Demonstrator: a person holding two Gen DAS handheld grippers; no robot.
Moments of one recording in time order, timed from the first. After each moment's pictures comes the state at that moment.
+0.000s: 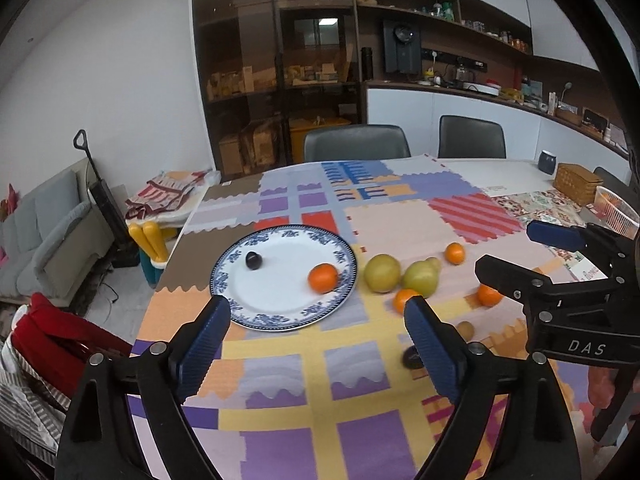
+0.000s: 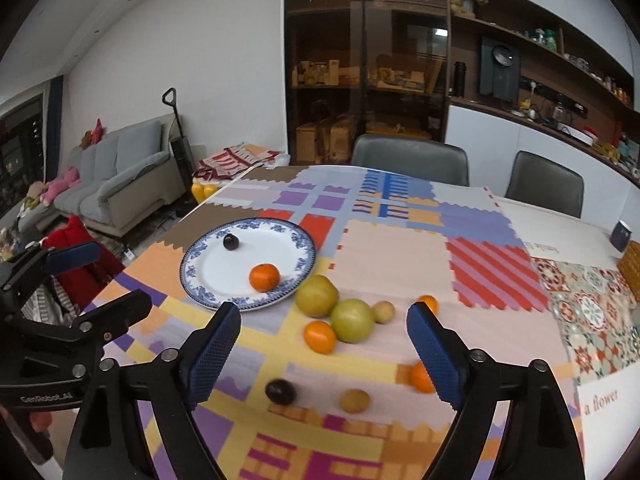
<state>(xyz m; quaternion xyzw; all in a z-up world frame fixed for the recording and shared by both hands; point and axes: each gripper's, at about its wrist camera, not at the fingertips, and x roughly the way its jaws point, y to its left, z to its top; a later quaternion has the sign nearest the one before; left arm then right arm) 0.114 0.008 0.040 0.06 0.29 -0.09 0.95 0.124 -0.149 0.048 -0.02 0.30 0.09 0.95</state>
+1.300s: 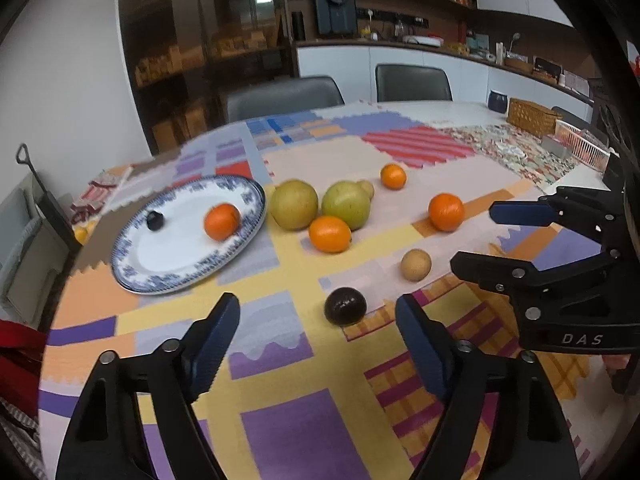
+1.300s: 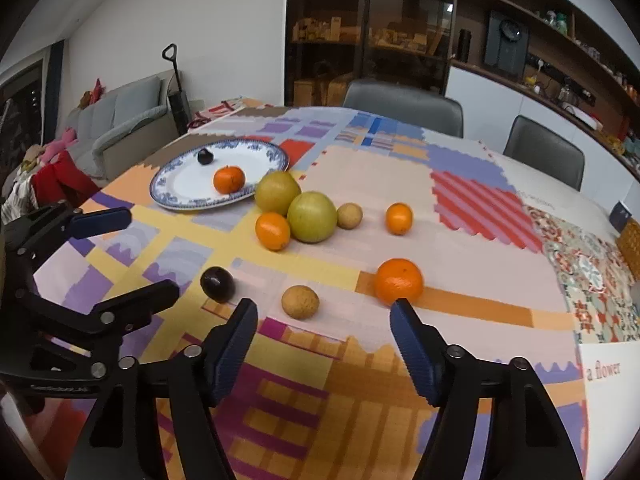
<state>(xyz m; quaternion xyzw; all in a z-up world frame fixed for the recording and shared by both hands) 0.125 -0.056 -0.051 0.11 0.35 -0.19 0.91 0.107 -0.189 -0.032 -0.06 0.37 0.09 0.92</state>
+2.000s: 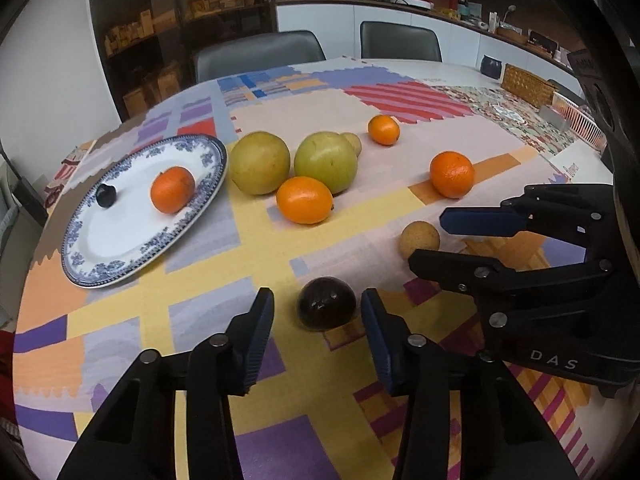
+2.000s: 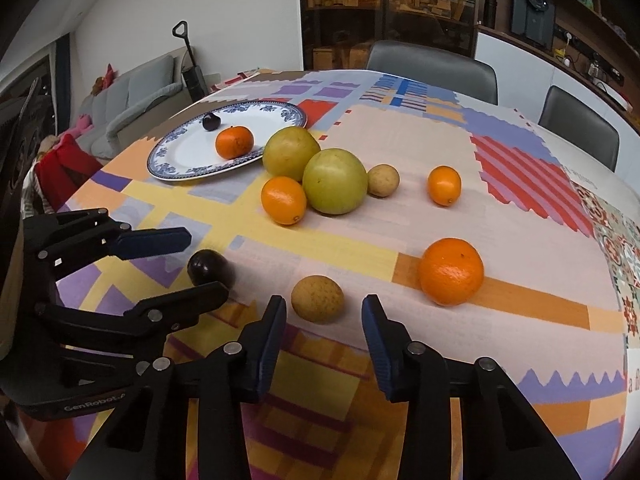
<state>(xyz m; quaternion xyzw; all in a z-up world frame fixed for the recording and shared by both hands) 0.157 -0.076 -0.085 0.12 0.41 -0.22 0.88 0.146 -0.180 -0.069 -0.04 0.42 0.13 0.90</state>
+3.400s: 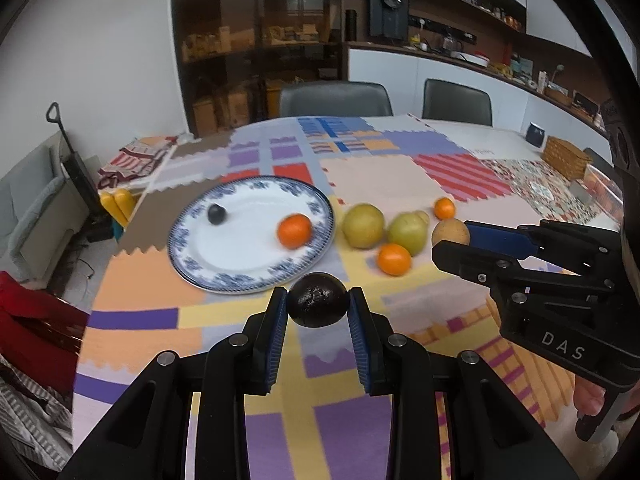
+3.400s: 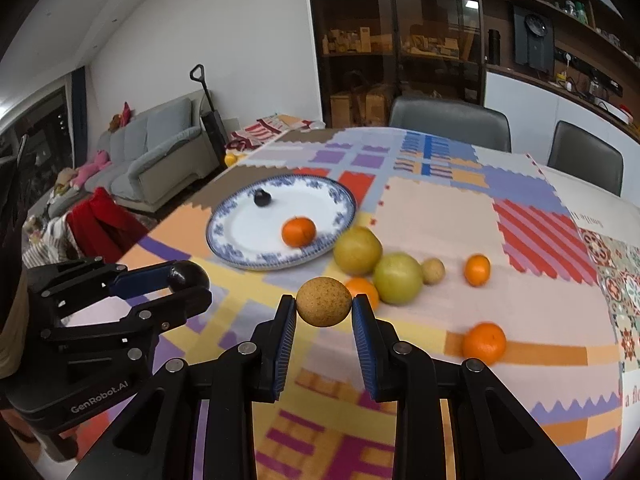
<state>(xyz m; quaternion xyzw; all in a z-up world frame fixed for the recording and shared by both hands) 0.139 0.003 -0.003 0.06 0.36 -0.13 0.92 0.139 -0.131 0.007 -0.01 0.35 0.16 0.92</state>
